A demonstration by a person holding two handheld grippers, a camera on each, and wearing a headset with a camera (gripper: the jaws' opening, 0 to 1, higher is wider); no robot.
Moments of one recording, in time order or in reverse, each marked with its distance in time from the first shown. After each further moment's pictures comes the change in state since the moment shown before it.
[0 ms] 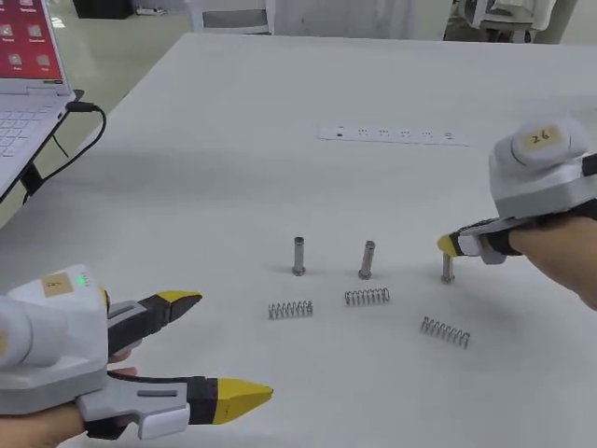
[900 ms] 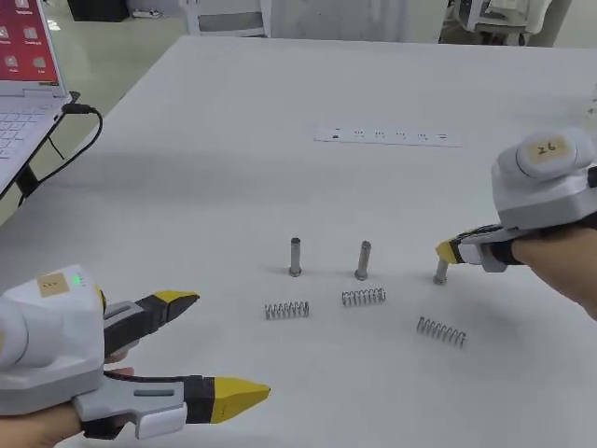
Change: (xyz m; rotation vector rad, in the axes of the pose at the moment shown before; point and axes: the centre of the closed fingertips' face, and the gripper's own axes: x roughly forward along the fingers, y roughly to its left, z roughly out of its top) left arm 0.000 -0.001 0.002 0.002 -0.007 -0.002; right arm -0.007 0.004 -0.006 -0.021 -0.025 0.012
